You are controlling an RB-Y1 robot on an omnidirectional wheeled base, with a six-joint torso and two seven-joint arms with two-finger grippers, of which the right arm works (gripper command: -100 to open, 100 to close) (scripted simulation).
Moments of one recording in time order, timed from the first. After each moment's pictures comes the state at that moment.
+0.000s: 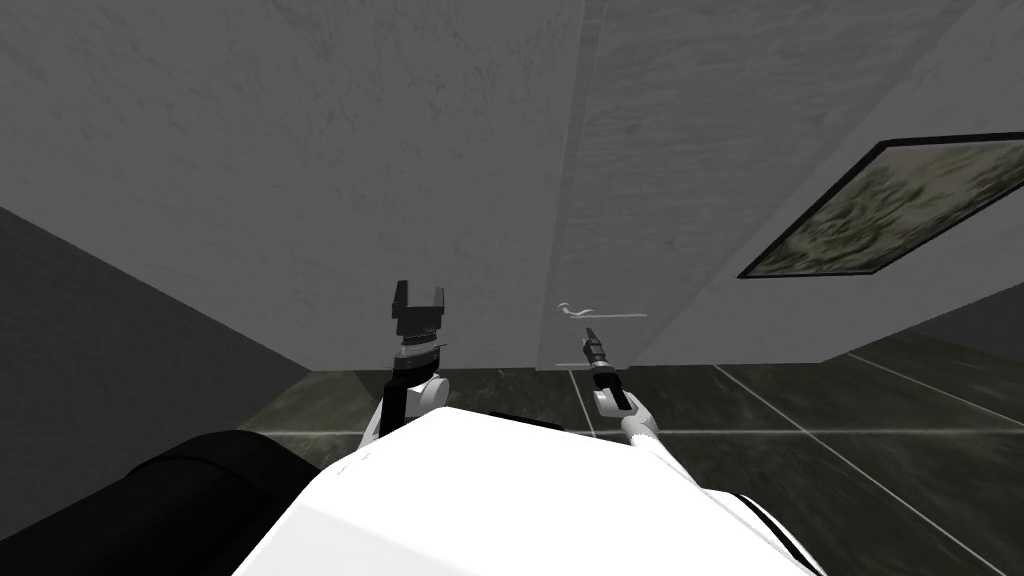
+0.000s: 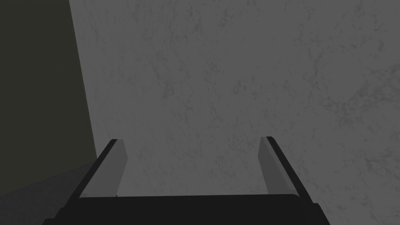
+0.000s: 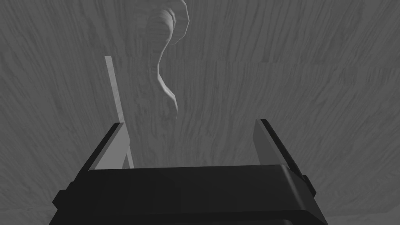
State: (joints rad) arm -0.20 -0.23 0.02 -0.76 -0.01 -0.71 -0.14
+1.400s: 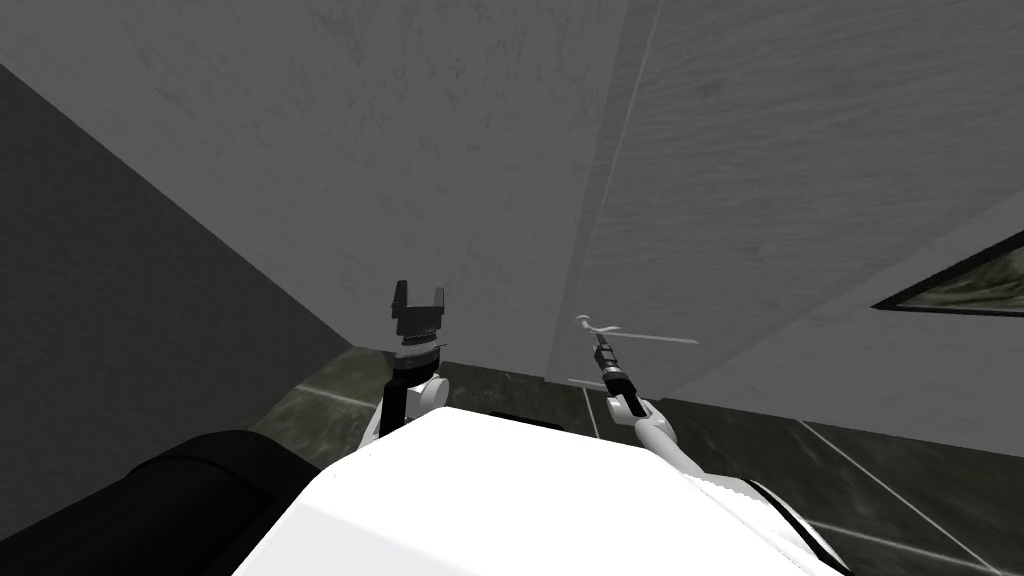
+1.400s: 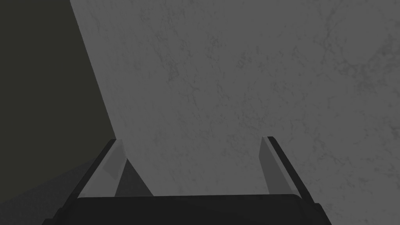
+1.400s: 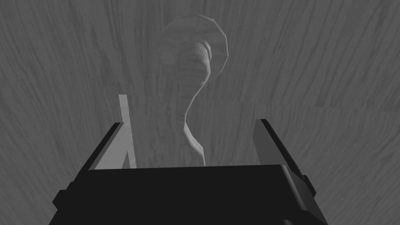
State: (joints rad) arm -0.25 -0.31 0.01 -0.55 -0.04 -0.76 -0.19
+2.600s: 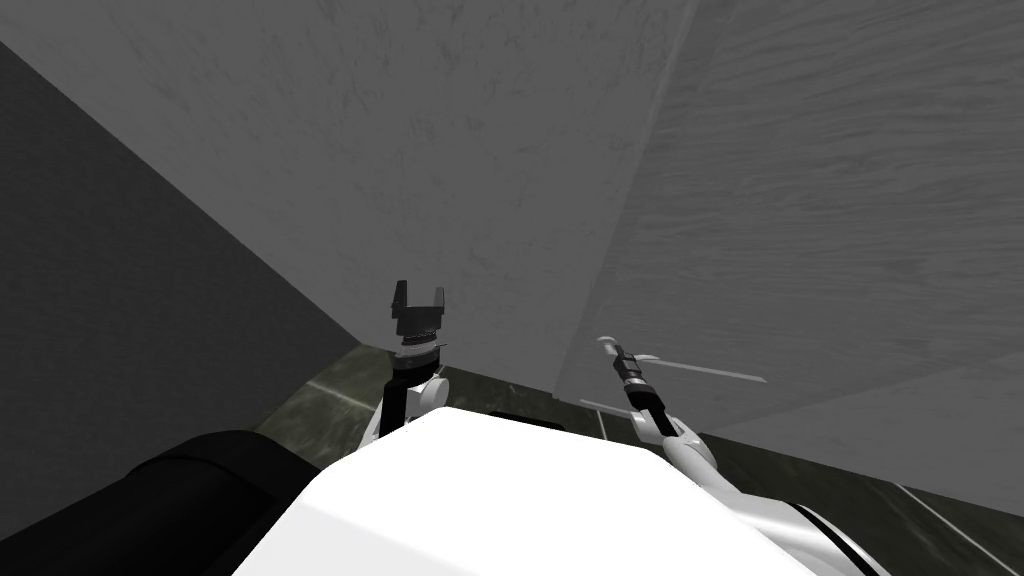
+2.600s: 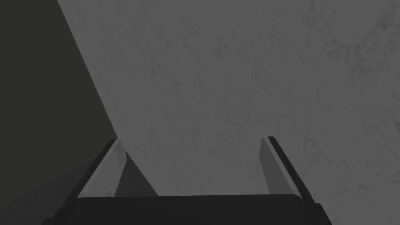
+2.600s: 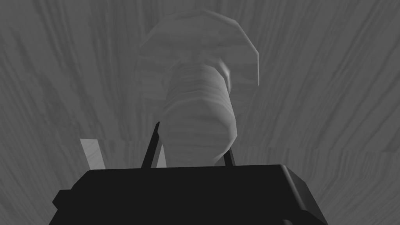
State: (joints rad) arm -0.21 -0.41 0.00 -0.50 -0.08 -0.84 -0.26
